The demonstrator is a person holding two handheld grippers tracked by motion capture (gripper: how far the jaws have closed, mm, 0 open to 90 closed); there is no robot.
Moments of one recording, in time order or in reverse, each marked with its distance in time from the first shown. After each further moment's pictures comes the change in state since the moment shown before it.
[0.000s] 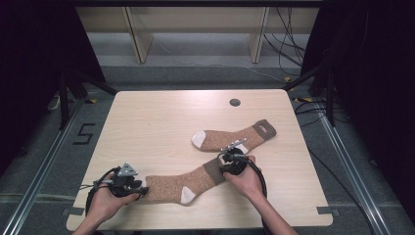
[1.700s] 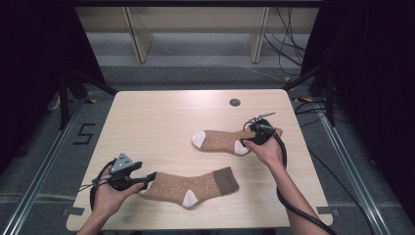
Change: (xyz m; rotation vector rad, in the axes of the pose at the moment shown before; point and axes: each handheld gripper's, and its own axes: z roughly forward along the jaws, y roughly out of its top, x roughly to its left) left arm -0.002 0.015 -0.005 -0.336 0.030 -0.079; right arm -0.102 0.046 -0.024 -0.115 -0.194 0.101
